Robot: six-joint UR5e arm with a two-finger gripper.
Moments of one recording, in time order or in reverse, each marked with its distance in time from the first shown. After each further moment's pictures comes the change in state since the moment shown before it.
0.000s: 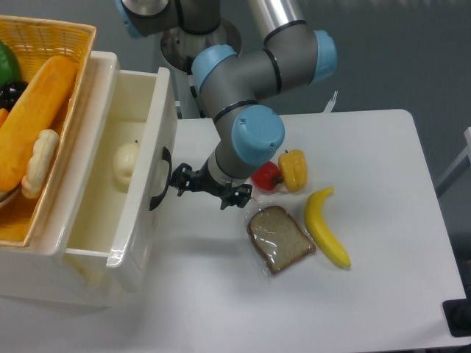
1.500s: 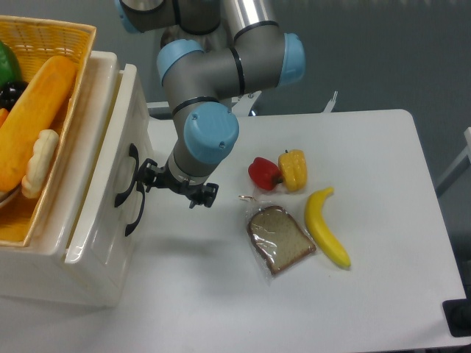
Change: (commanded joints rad) arm -0.090 0.018 -0.002 0.003 -0.002 -0.046
